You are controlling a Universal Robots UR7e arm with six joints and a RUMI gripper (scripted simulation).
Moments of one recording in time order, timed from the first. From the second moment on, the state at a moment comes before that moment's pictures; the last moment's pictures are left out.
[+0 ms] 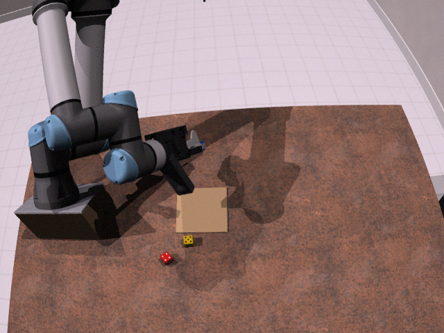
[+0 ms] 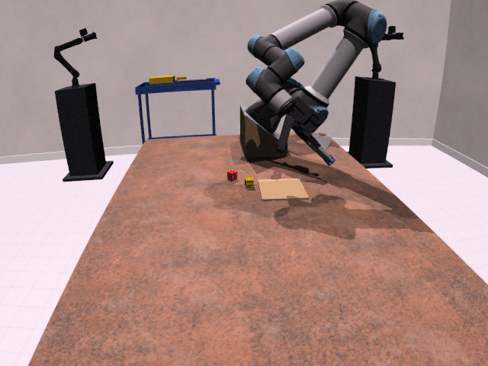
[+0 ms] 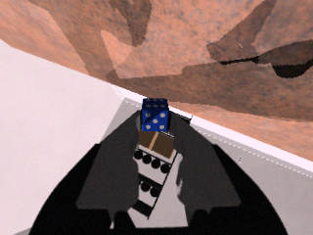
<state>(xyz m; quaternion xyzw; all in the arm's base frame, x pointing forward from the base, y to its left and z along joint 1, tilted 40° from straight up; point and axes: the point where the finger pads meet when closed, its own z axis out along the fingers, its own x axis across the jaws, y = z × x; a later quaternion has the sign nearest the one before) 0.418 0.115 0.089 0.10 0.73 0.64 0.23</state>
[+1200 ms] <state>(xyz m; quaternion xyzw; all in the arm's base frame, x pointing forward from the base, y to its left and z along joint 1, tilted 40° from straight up) 0.417 0.111 0.092 0.32 0.64 0.69 0.08</state>
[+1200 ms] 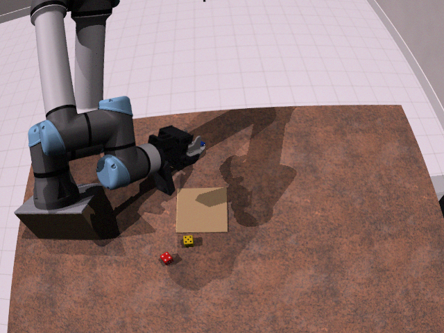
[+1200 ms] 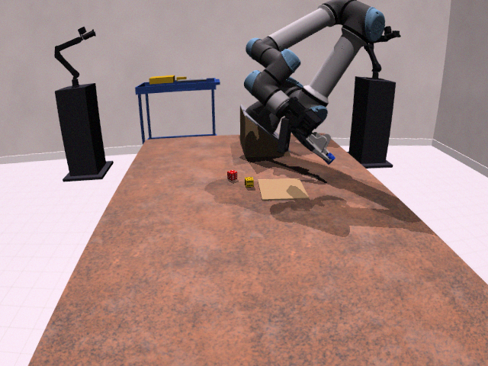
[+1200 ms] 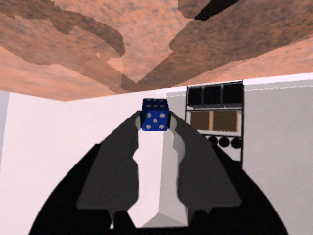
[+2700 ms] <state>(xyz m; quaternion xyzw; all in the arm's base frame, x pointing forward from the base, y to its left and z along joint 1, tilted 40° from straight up) 0.416 0.130 0.072 0.35 0.63 0.69 0.06</state>
